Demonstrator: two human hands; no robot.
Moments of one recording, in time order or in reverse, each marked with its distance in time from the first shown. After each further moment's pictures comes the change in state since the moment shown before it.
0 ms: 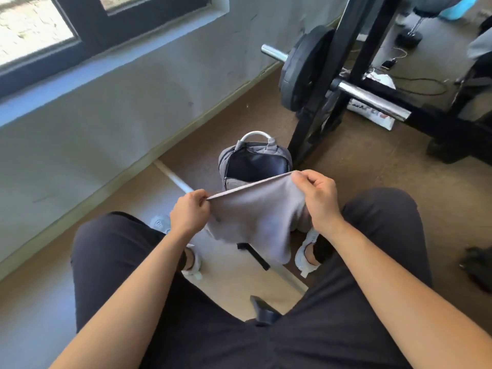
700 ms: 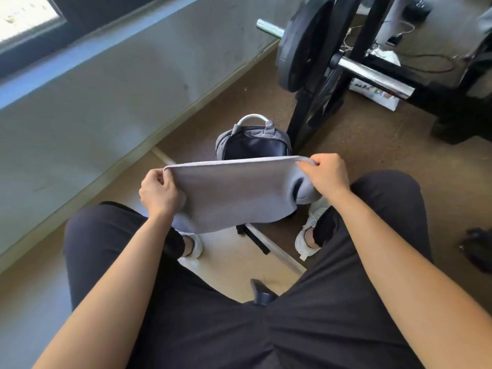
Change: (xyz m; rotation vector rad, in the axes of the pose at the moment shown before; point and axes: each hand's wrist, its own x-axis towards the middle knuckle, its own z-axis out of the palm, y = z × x) left_hand 0.008 -0.017 -0.023 -0.335 0.408 -0.296; right_hand 0.029 0.009 -0.028 -0.640 -0.014 0.080
